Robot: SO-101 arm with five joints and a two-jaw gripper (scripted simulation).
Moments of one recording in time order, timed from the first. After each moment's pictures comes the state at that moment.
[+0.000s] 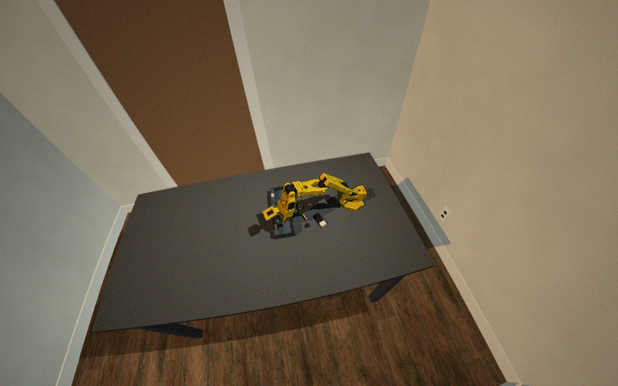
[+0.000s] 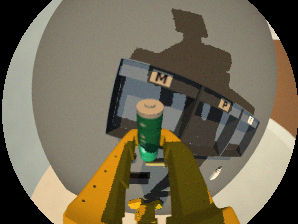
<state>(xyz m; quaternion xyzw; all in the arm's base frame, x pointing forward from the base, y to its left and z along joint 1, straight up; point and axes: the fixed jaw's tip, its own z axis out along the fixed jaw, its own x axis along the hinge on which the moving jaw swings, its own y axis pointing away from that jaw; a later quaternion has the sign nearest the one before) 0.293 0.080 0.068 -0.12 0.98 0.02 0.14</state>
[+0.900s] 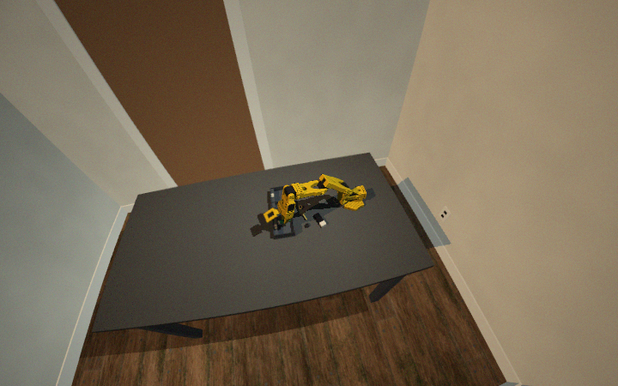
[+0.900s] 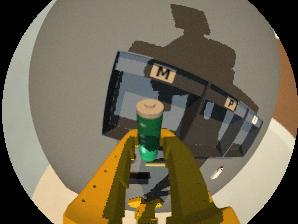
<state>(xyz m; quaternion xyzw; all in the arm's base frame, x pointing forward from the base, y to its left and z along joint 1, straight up) 0.290 0.079 0.058 -0.12 0.99 0.01 0.12</state>
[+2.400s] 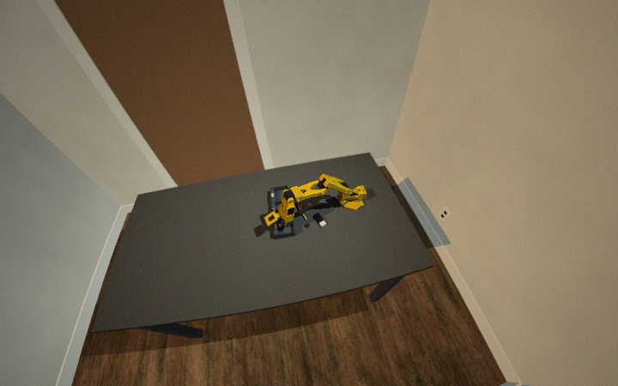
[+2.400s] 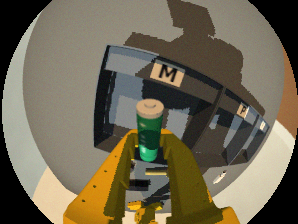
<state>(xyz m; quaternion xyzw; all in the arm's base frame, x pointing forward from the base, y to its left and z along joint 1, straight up) 0.290 0.079 0.037 -0.12 0.99 0.01 0.11</state>
